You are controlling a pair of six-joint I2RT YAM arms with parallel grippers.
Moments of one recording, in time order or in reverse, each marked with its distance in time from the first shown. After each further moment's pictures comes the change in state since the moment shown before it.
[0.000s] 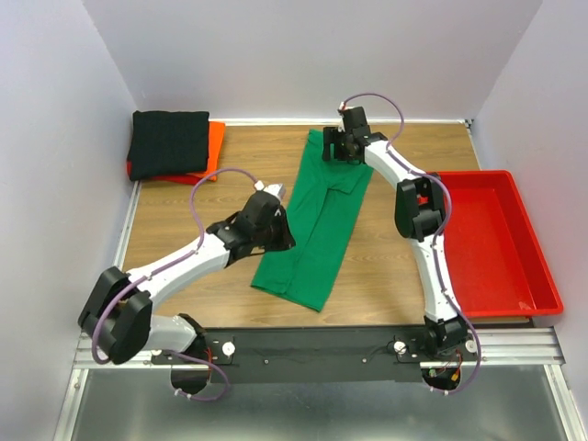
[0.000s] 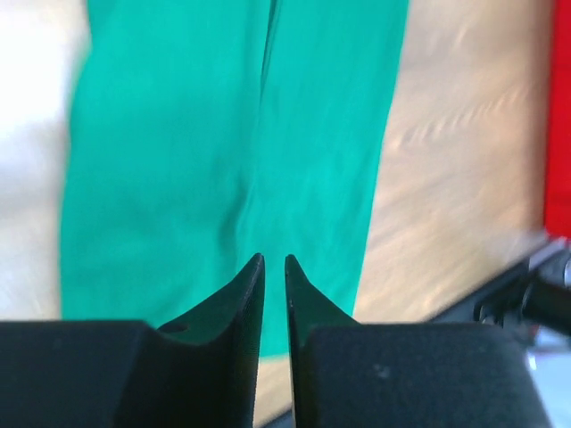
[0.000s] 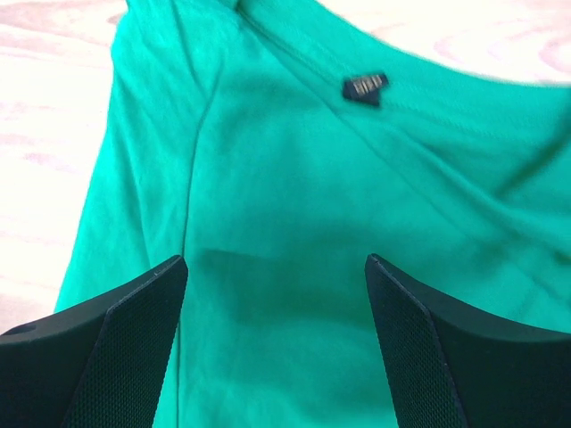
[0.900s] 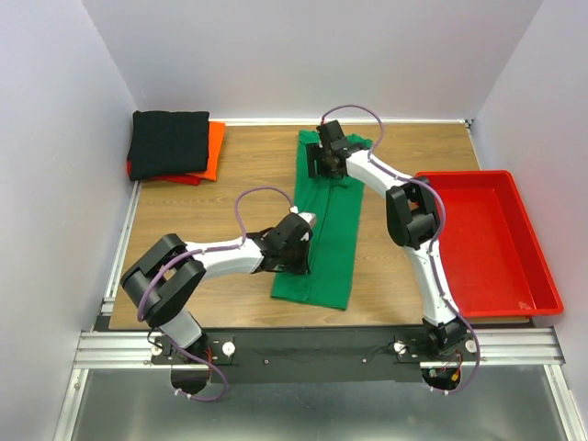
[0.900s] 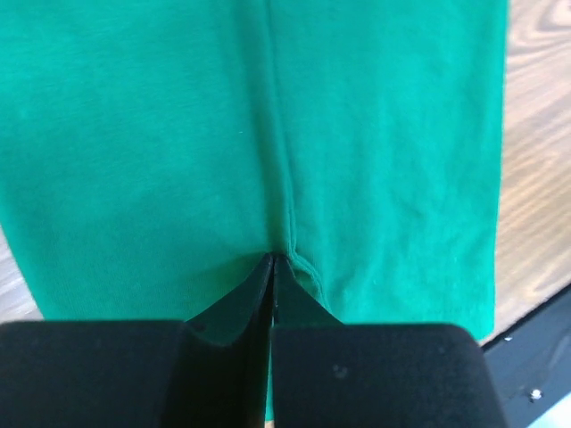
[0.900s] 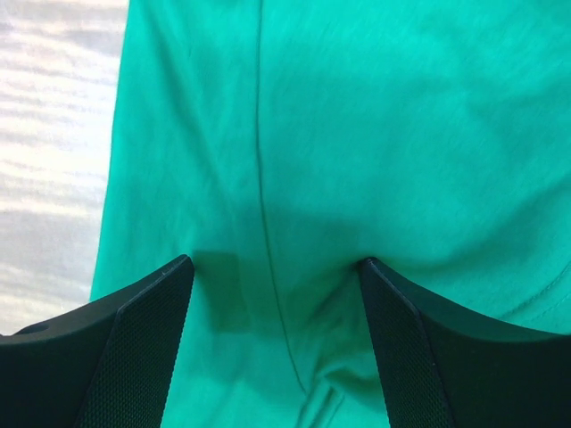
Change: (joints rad) left arm -0.145 0.305 -0.014 0.148 0.016 0.103; right arm 0.134 -0.107 -0.185 -0.033 0.134 0.051
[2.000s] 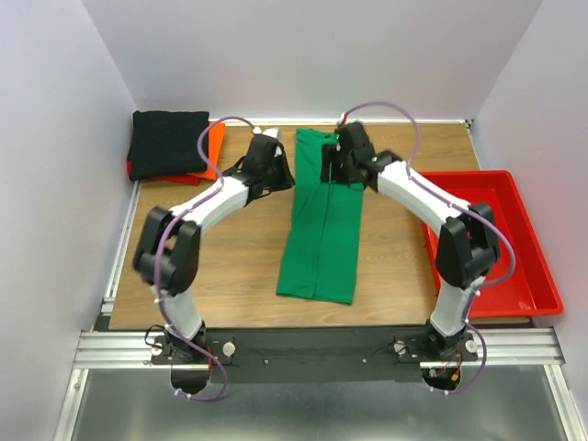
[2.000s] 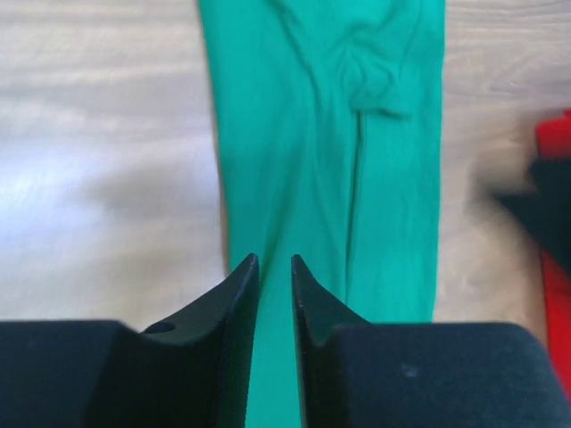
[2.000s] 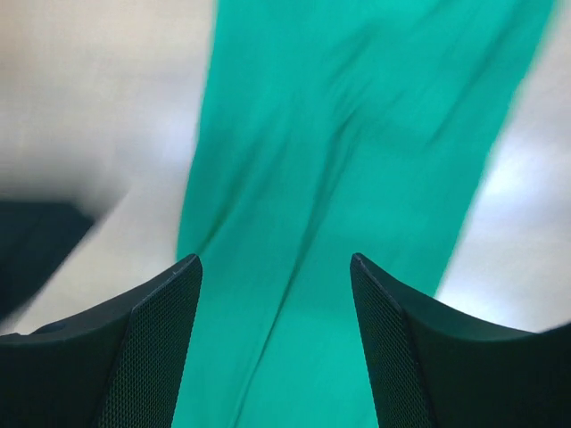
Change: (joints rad) left arm 0.387 0.131 0.476 -0.048 -0.029 0.031; right arm 0.040 -0.542 -0.410 -0.027 0.036 0.117
